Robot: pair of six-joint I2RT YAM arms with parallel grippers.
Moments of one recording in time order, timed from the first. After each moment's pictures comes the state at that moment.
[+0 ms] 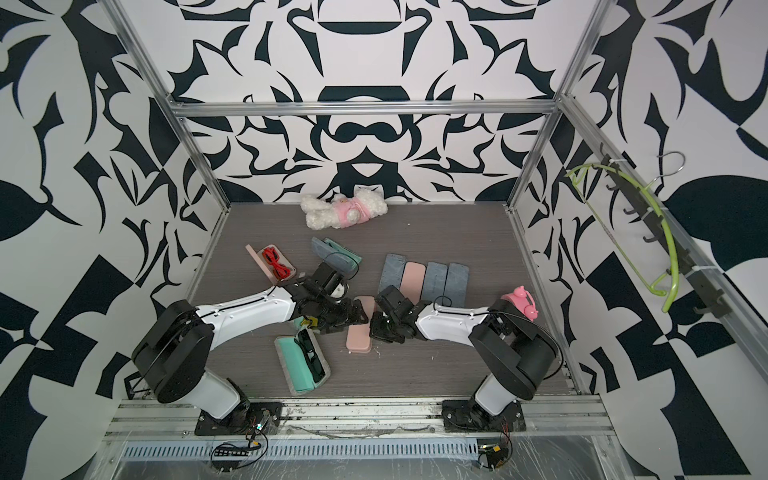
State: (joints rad) left arm -0.75 1.56 0.93 -0.49 0.38 -0.82; right arm 0.80 1.58 0.72 -0.17 -0.25 0.99
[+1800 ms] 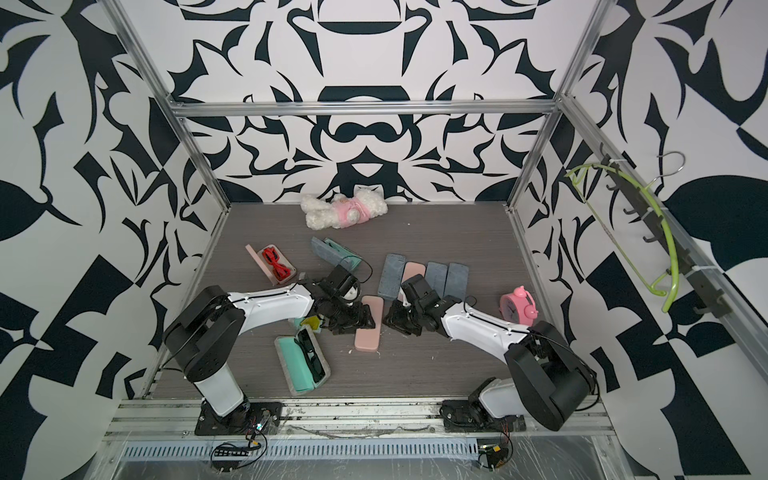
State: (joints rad) left arm -0.79 1.75 0.99 -0.42 0.42 -0.79; right arm 0.61 1.36 0.66 -0.28 -0.38 0.94
